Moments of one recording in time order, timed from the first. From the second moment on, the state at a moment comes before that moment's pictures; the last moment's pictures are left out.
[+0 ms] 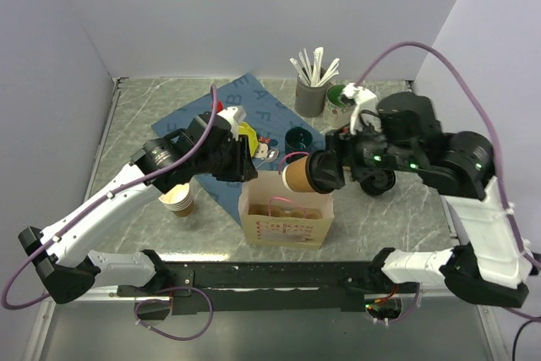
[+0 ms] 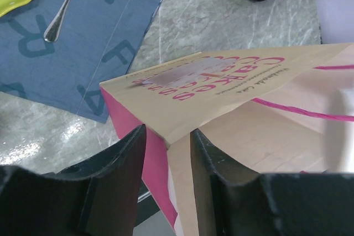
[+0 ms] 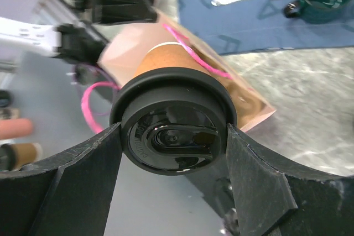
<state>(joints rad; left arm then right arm) -0.83 1.22 1.39 -0.90 0.01 -0.65 0.77 1.17 1.94 -1.39 -0.15 0.32</state>
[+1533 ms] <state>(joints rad) -0.83 1.20 1.36 -0.87 0.13 -0.67 1.11 1.27 1.78 -1.39 0.23 0.25</state>
